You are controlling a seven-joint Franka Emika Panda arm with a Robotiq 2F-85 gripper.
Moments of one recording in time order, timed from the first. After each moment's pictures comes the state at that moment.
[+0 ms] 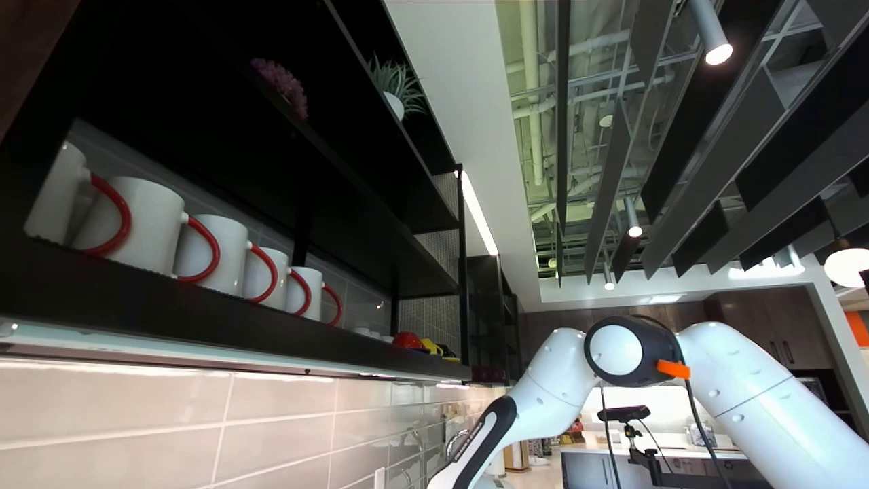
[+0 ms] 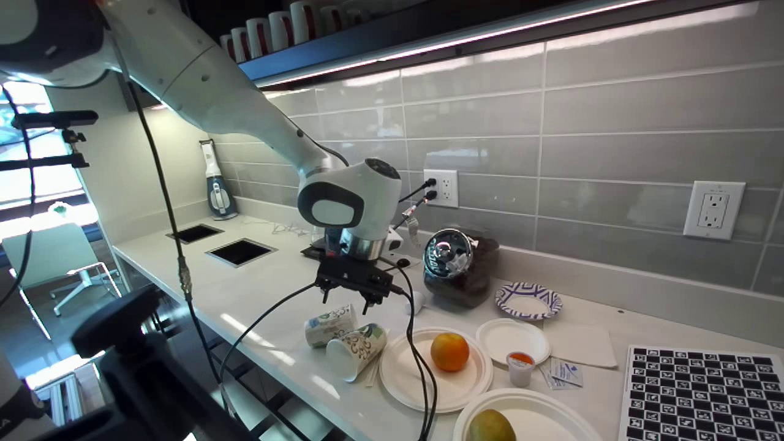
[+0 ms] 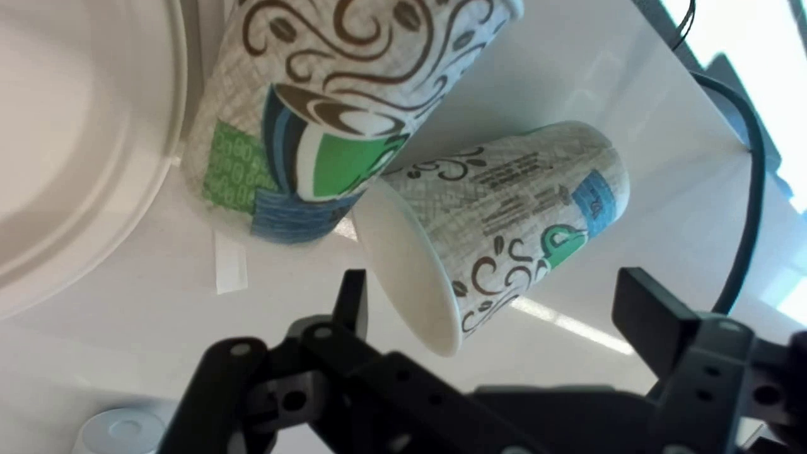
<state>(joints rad) -0.30 0.49 -0.05 -1.99 0.42 2.20 -1.27</state>
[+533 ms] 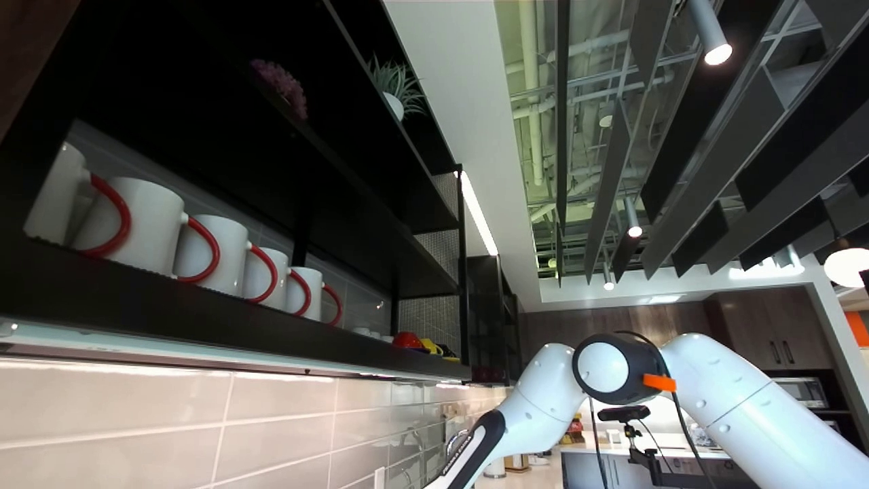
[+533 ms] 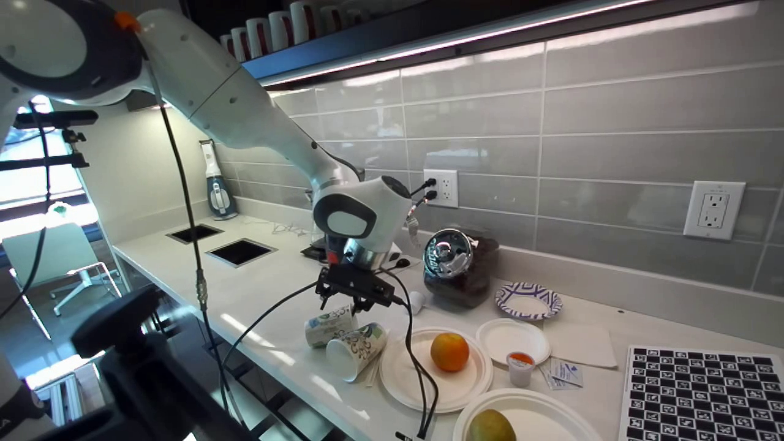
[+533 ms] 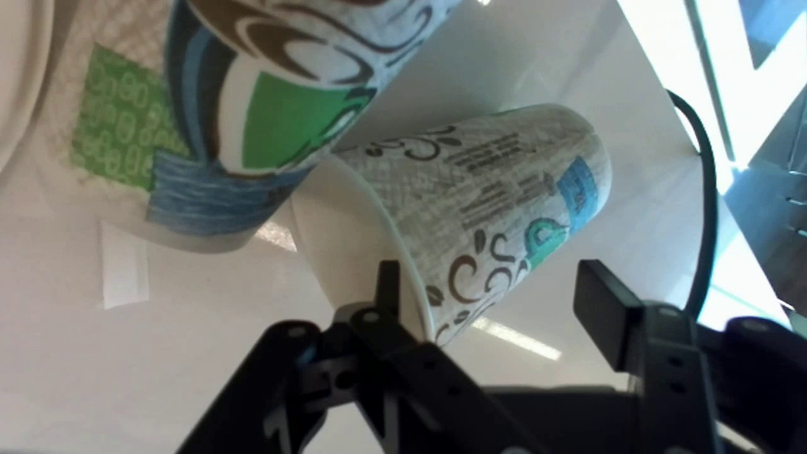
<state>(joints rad) -0.33 0.60 0.01 -1.88 0.41 2.07 -1.31</state>
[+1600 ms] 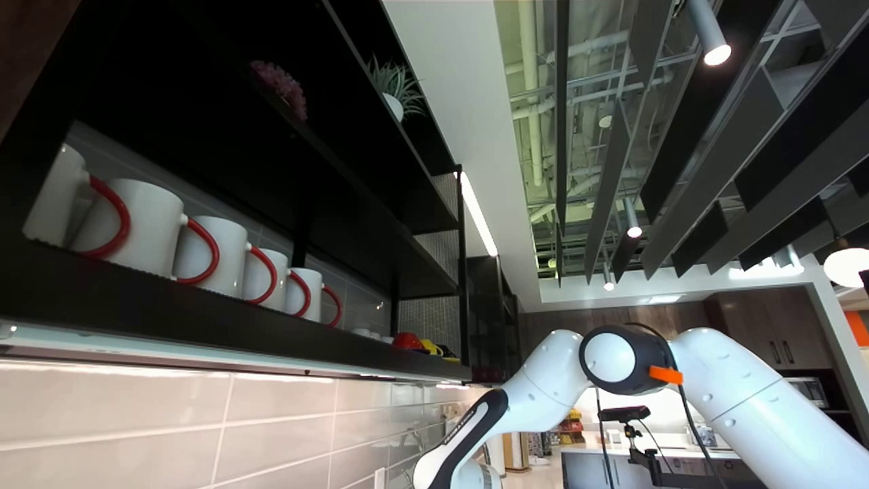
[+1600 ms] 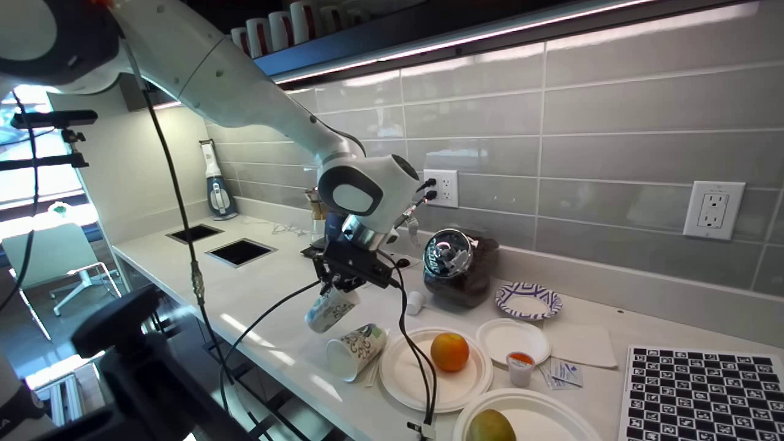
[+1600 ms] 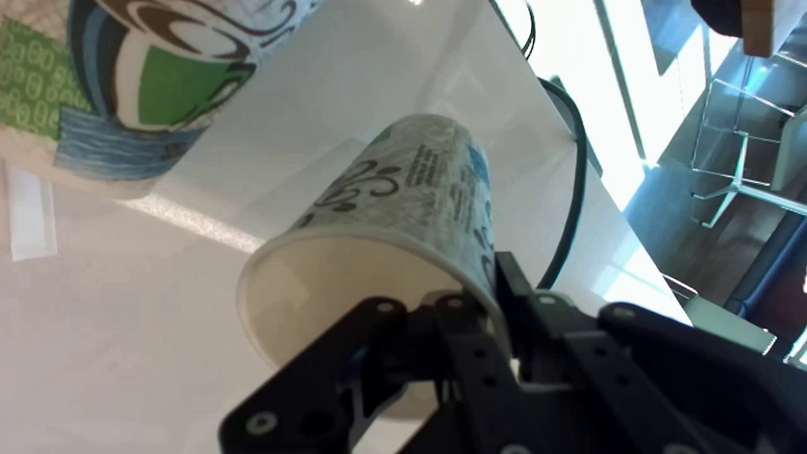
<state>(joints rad) -0.36 0.54 0.00 -1.83 0.42 1.85 -1.32</state>
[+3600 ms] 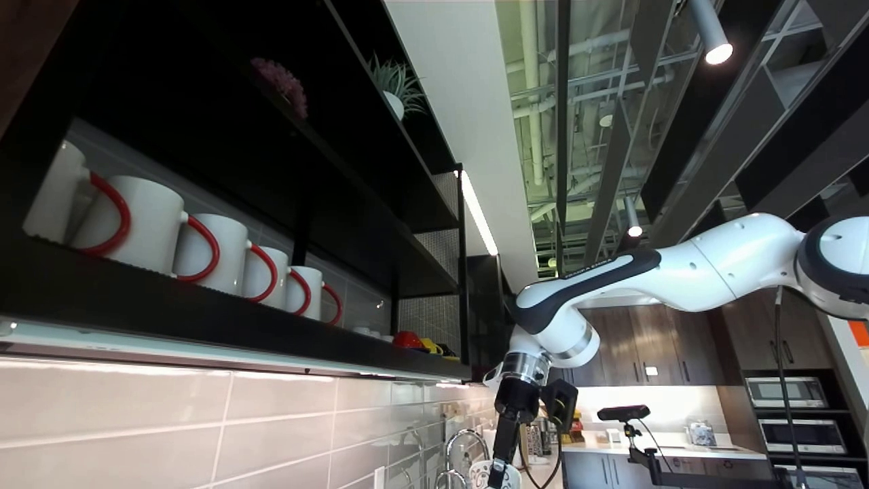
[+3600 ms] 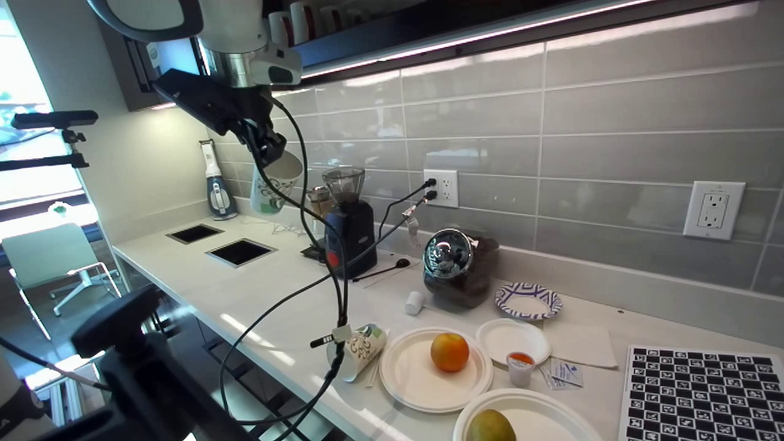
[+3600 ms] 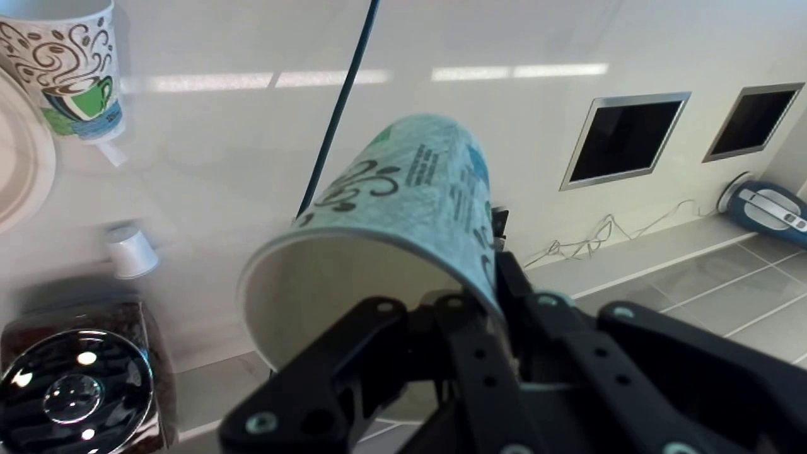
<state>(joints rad) -0.23 -0.42 -0.16 -2.30 0.53 1.90 -0.66</state>
